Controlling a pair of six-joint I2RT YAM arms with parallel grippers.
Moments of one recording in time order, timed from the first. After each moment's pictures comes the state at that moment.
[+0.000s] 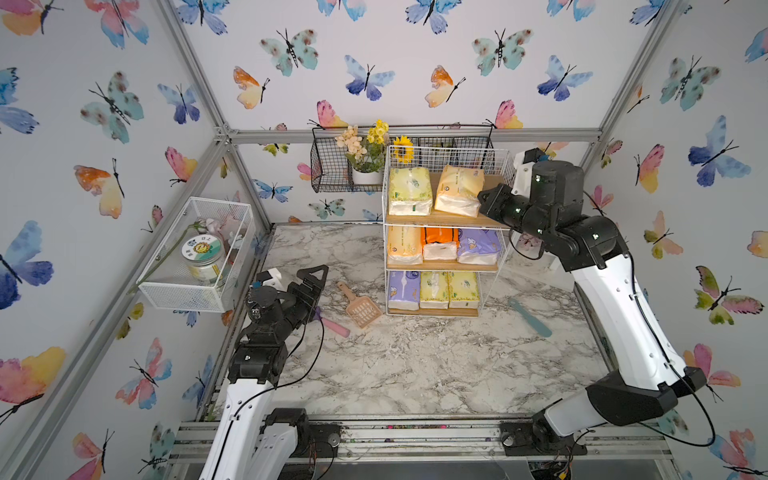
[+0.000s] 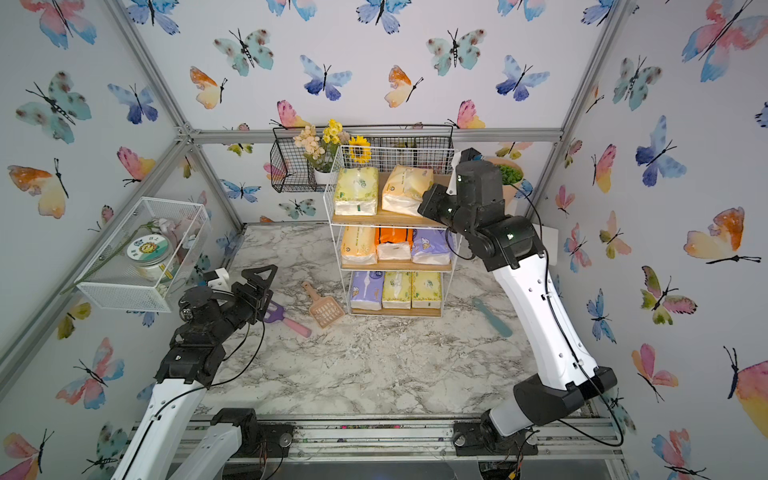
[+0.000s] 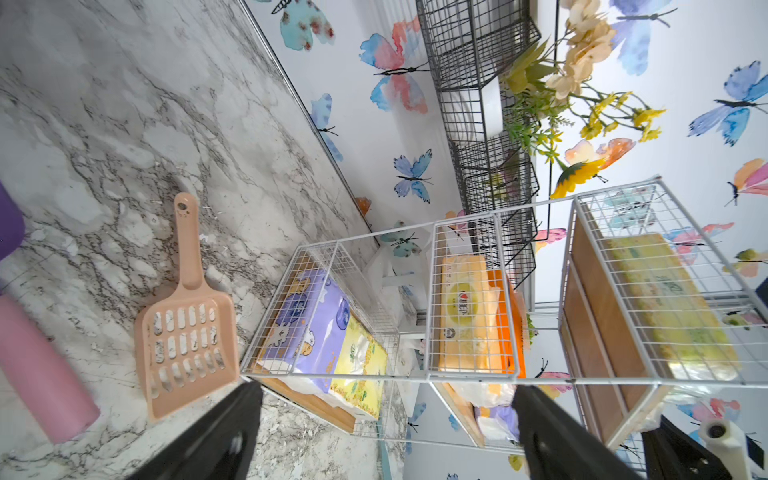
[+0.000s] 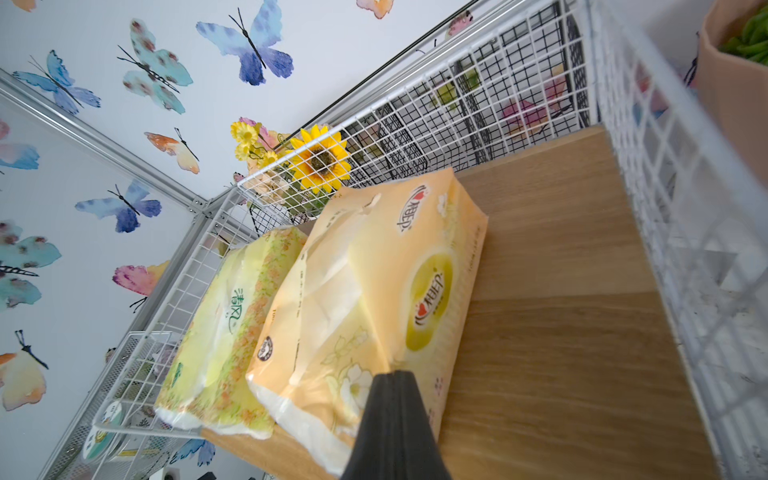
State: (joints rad) left arm -0.06 0.73 0.71 -0.22 0.35 -1.20; right arm 0.50 1.50 2.01 -0.84 0.01 0.64
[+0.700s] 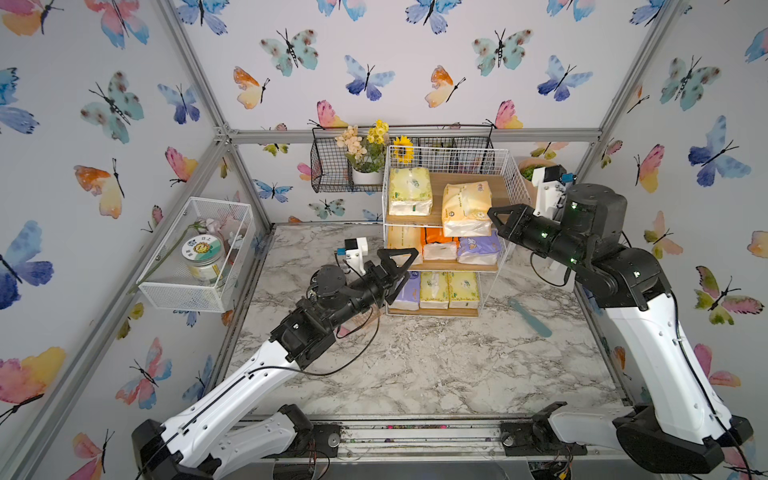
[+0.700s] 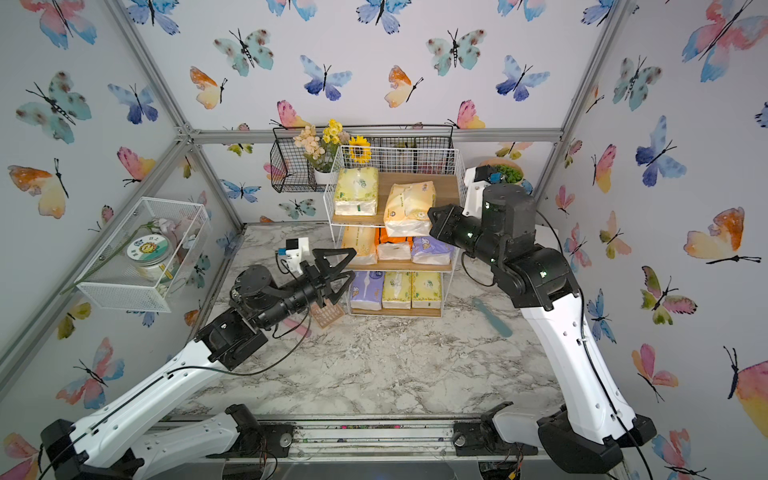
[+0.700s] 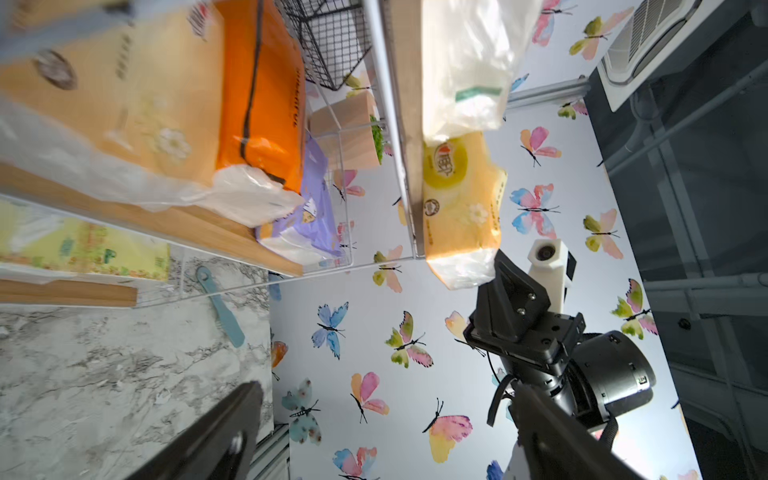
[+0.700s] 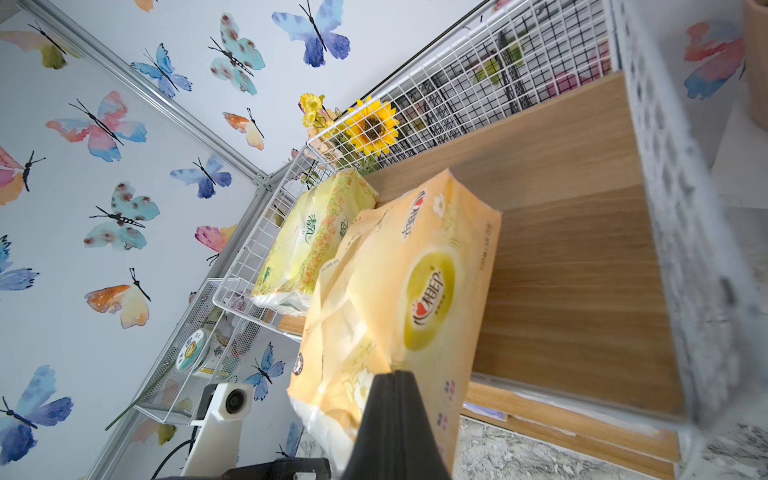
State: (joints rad) left arm -0.79 1.06 1.04 0.06 0.18 -1.39; right arm 0.50 1.29 1.83 -0.81 -0.11 0.66
